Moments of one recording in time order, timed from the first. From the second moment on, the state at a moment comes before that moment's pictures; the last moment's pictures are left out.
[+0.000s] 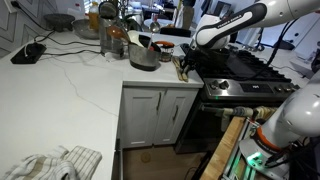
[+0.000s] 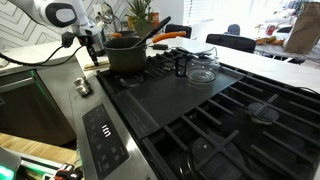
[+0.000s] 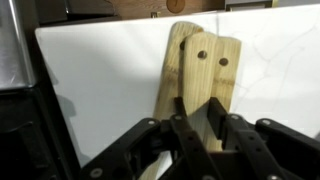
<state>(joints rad) -0.11 0.00 -0.03 -2.31 0.12 2.44 0.54</state>
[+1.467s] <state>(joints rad) -0.14 -0.41 -0.01 -2.20 0.05 1.86 0.68</state>
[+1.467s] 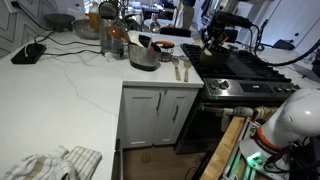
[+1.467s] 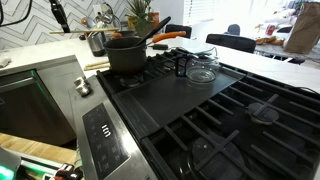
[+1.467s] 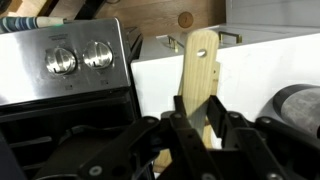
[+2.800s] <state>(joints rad) -0.23 -0.41 -0.19 -2.17 0.33 1.78 0.66</state>
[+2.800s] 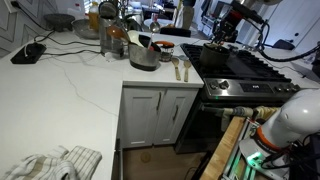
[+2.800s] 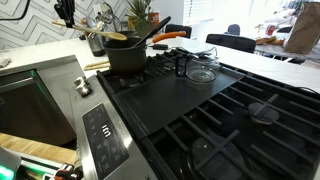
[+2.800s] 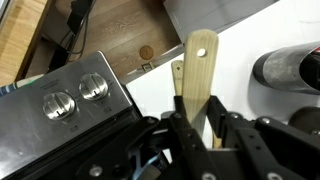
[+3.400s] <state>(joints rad) -0.27 -0.35 -0.26 -2.17 0.50 1.80 0.63</state>
